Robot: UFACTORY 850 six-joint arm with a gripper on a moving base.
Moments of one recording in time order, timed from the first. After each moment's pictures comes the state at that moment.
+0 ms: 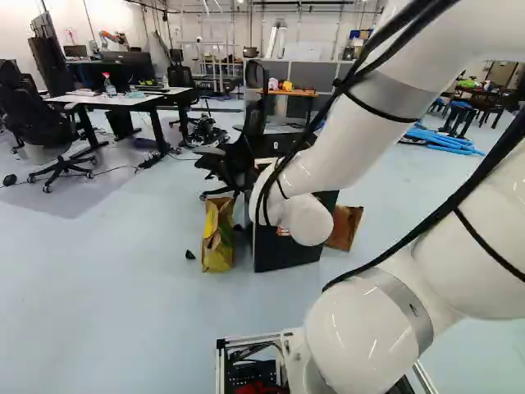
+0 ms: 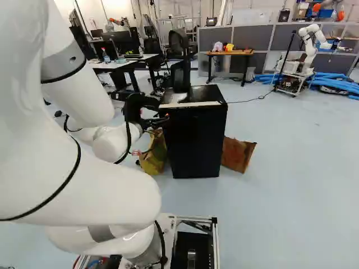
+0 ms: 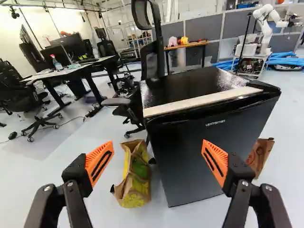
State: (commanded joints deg) arm 20.8 13.1 -7.5 26.5 56.9 0.0
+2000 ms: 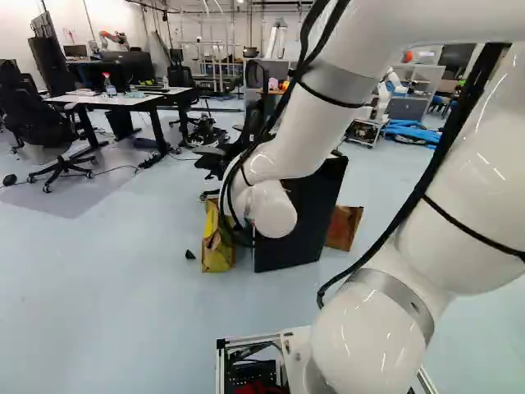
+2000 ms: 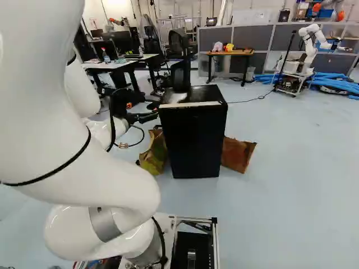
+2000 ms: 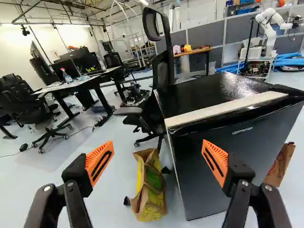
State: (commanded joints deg) arm 32.2 4.9 -15.0 38.5 62.6 0.0
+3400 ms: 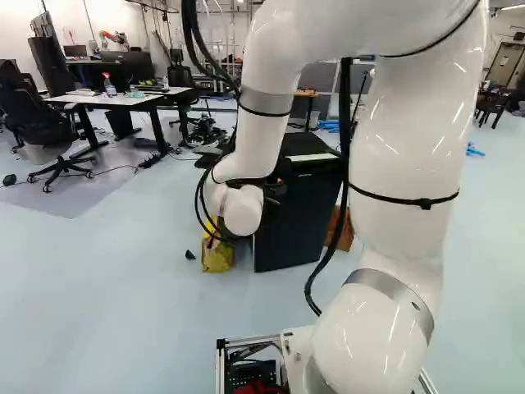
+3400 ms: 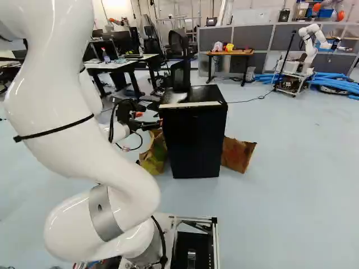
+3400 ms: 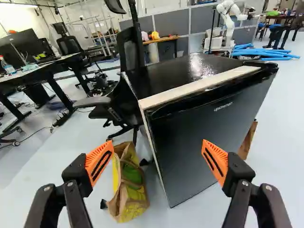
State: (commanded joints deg) arm 34.6 -15.5 -25.3 53.9 67.1 0.0
